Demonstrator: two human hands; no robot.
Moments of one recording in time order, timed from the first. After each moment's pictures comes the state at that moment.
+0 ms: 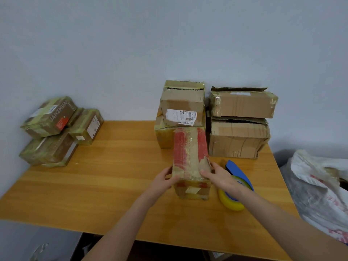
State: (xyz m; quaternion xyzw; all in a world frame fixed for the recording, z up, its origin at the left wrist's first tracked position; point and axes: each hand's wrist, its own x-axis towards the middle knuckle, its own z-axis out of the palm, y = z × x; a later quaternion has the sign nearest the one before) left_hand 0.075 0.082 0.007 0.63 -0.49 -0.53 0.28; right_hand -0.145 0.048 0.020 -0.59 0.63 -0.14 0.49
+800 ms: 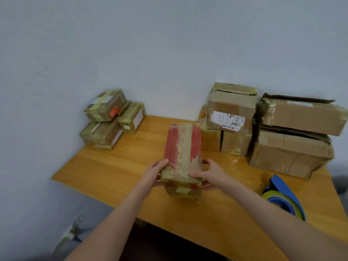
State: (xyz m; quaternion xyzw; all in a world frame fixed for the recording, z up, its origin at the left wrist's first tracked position) left_hand 0.188 0.123 0.061 0.71 -0.26 -0.49 0.43; right_hand -0.015 0.054 0.062 -0.57 0.52 -0.14 0.62
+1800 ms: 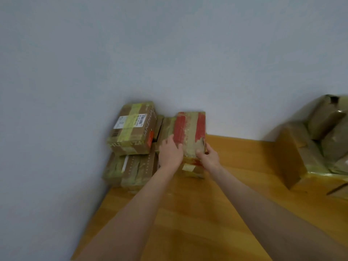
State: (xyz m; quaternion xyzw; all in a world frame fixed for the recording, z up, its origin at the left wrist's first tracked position) left_hand 0.527 -0.125 0.051 0.81 -0.47 -0.20 0.28; right_hand 0.401 -0.147 0.022 -0.46 0.59 -0.33 0.57
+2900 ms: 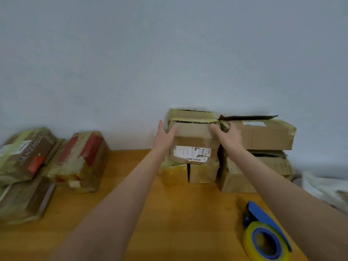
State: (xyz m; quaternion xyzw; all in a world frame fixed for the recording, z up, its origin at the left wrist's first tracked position) left_hand 0.113 -0.157 0.139 0.65 -0.51 -0.40 0.39; right_hand -0.080 -0.146 0.138 -0.45 0.71 -0.42 0.35
